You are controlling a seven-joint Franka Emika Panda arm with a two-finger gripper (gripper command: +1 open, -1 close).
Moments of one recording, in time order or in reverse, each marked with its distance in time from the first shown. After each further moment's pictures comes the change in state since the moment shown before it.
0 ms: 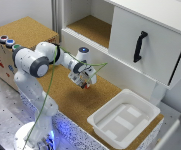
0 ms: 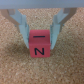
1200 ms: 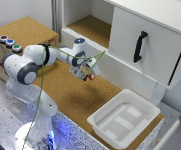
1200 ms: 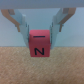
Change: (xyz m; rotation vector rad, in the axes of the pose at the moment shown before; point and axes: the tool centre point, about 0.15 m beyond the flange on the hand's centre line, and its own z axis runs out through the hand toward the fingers) arm 0.028 0.063 -0.144 -0.204 0.203 -0.060
